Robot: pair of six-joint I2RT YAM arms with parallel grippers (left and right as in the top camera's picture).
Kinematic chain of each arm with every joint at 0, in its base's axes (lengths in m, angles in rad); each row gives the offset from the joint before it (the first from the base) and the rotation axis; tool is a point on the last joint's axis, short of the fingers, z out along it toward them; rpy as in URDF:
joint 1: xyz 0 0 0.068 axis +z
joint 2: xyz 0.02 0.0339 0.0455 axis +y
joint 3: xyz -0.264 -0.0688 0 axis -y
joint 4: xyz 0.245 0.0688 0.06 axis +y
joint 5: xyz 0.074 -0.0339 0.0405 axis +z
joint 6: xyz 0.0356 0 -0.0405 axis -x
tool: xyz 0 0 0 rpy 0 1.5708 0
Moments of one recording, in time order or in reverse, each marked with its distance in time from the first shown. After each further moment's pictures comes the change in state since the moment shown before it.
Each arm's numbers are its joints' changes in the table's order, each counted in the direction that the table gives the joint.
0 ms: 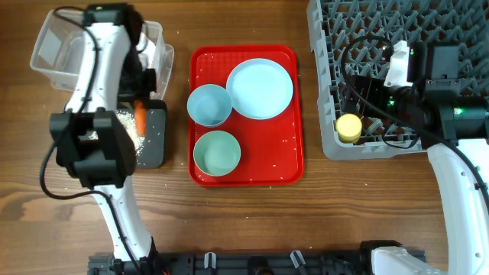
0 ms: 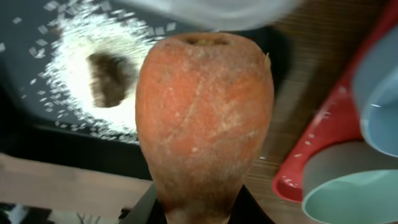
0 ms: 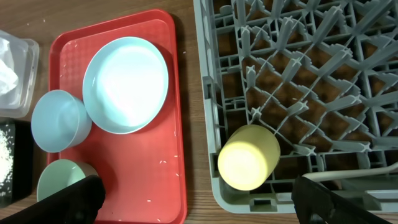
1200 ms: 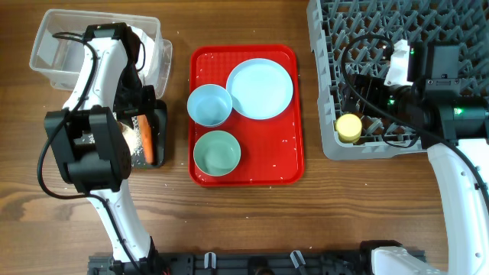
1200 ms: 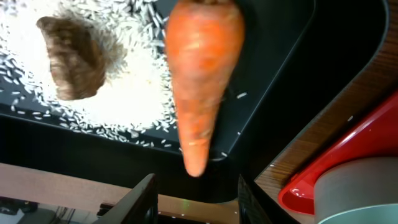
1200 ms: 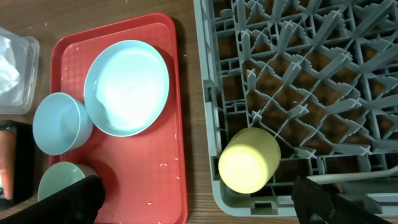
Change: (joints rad) left arm 0.025 -0.039 -0.236 -0.121 -0.024 0.063; right arm 0.000 0.000 0.000 -0.009 0.000 -0.003
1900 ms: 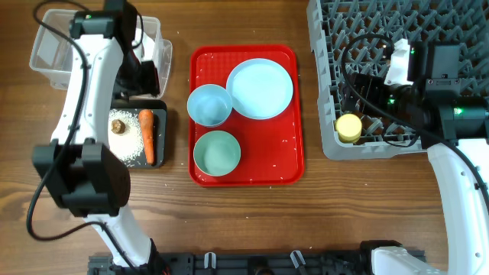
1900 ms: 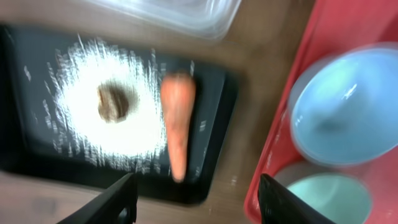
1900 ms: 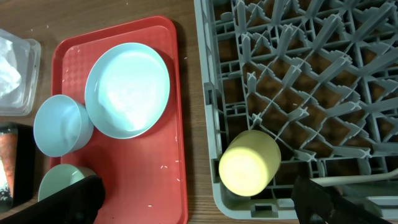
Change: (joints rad) left arm -0.056 -0.200 0.080 -0.115 0.000 -0.001; right arm 0.000 0.000 0.000 -0.009 0.000 0.000
